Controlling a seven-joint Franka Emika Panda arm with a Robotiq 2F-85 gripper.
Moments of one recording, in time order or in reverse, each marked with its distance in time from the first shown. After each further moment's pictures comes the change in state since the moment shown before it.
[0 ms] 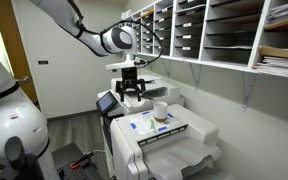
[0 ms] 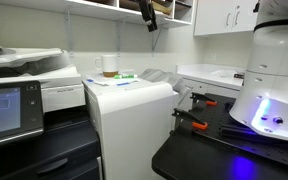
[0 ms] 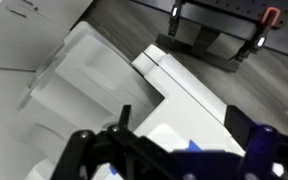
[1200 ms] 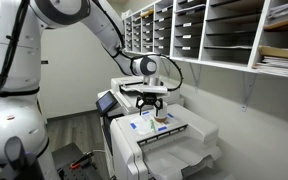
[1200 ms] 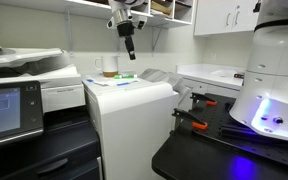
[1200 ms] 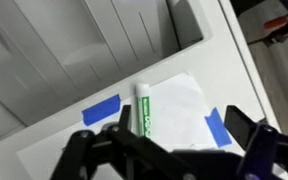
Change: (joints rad) arm -0.058 0.495 -0.049 0.260 0.119 0.270 -0.518
